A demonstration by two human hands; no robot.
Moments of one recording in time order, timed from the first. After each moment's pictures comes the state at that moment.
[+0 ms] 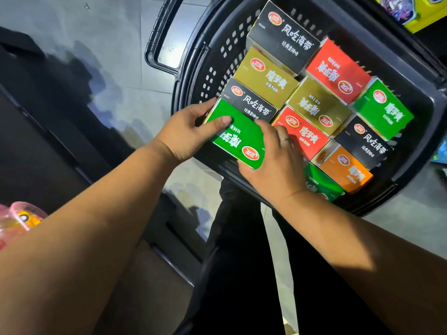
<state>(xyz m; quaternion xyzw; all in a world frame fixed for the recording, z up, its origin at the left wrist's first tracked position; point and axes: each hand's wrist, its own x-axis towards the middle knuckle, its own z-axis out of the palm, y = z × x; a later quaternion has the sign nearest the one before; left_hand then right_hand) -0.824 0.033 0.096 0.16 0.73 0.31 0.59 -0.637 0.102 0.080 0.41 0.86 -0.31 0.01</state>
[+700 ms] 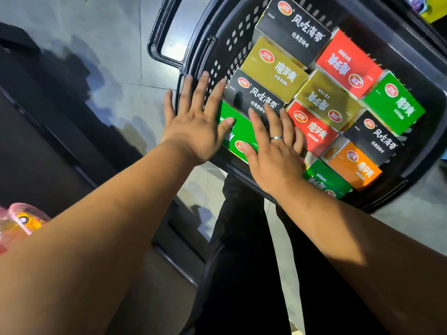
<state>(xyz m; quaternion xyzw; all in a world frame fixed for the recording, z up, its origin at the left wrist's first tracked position) -0.821 0.026 0.074 0.45 0.83 -0.11 0.31 -0.645 0.088 0.049 0.38 0.89 -0.24 0.12</state>
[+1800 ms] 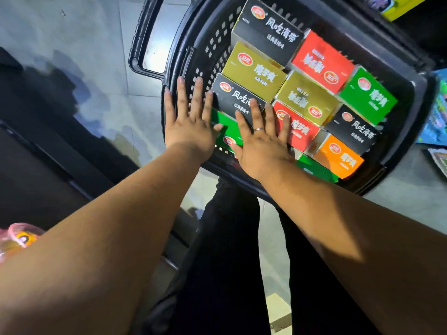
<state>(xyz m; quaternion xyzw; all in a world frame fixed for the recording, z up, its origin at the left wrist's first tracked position) -0.805 0.049 0.057 0.49 0.79 -0.26 0.25 -0.665 0.112 0.047 0.35 0.86 -0.19 0.33</state>
